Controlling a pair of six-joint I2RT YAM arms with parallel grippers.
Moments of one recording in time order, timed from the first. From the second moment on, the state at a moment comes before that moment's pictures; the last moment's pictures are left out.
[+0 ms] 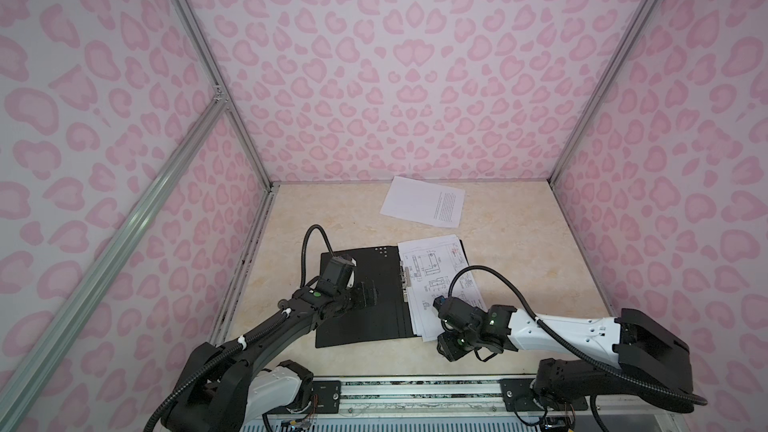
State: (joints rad) left arm -0.47 1.17 0.53 -0.34 0.16 -0.63; right arm 1.08 1.33 0.60 -0.49 -0.07 0.61
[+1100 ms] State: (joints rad) left arm -0.47 1.12 0.51 -0.34 0.15 -0.65; right arm 1.10 1.48 0.69 -0.35 -0.07 0.63
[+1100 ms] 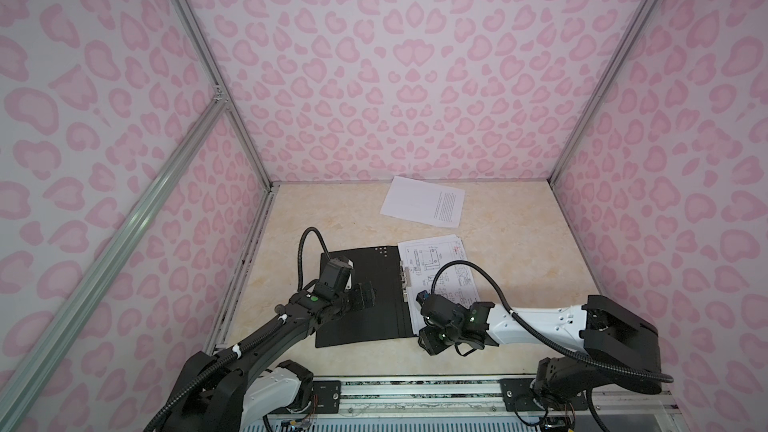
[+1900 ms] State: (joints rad) left arm -0.54 1.33 0.63 -0.26 0.23 -0.68; right arm 0.23 1.62 0.90 -0.26 -0.28 0.42
